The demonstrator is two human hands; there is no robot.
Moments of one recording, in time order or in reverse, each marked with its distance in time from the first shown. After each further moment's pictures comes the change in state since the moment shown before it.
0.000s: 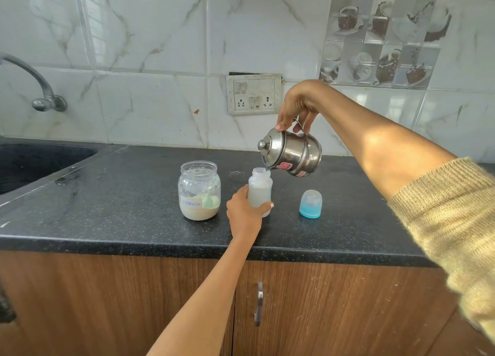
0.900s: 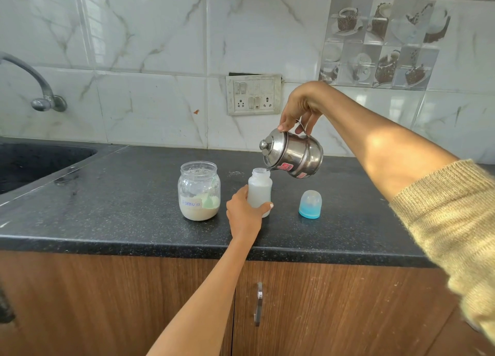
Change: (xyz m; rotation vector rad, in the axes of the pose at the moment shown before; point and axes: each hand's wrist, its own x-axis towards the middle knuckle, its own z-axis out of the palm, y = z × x) left_hand -0.001 0.001 -0.001 -0.008 -0.014 0.006; right_hand -0.002 0.005 0.000 0.049 -0.013 0.024
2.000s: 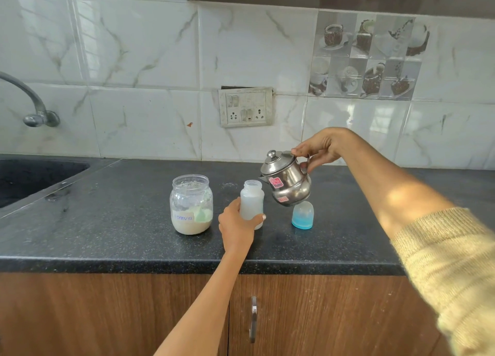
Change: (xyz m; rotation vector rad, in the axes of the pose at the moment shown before) left_hand -0.002 0.004 0.000 0.011 0.011 -0.003; right_hand 0.021 0.089 0.024 0.844 -0.118 0.097
